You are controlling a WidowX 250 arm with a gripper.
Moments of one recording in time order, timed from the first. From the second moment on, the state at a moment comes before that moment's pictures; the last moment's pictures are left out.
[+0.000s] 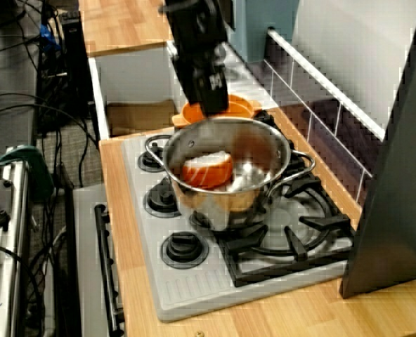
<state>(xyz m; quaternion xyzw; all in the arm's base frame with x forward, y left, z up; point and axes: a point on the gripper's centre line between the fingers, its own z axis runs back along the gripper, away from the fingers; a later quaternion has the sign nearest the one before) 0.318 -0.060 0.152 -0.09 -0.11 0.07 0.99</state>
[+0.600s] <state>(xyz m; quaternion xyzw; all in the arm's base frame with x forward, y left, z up) 0.310 -0.008 0.197 -0.08 -0.17 0.08 0.98</state>
